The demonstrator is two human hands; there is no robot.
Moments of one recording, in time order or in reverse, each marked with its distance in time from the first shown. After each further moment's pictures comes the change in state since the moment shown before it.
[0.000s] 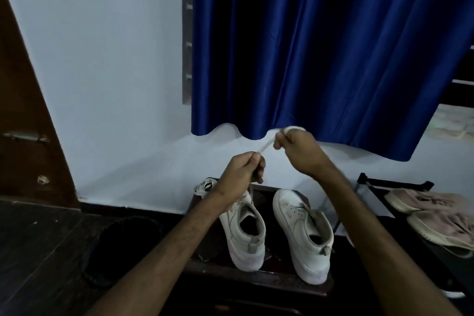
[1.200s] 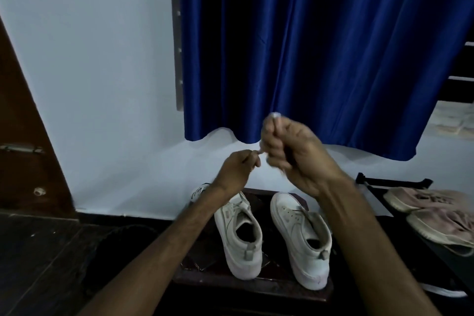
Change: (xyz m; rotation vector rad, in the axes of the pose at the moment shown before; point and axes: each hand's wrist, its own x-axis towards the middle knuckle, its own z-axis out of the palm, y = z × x) left_hand 0.030 -0.002 -0.003 0.329 0.072 0.014; right_hand -0.039 -0.044 -0.022 1.278 -0.345 -0.055
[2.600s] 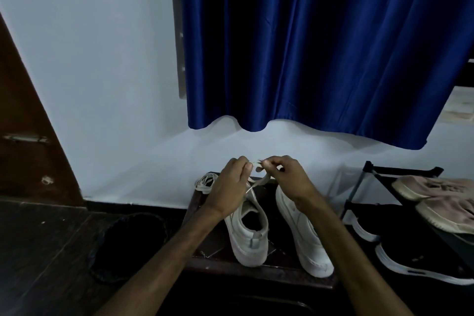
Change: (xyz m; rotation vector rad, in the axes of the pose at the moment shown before) left_hand -0.041 -0.037 0.000 0.300 0.050 0.103; right_hand 0.005 0.116 -0.072 -0.862 0.380 0.126
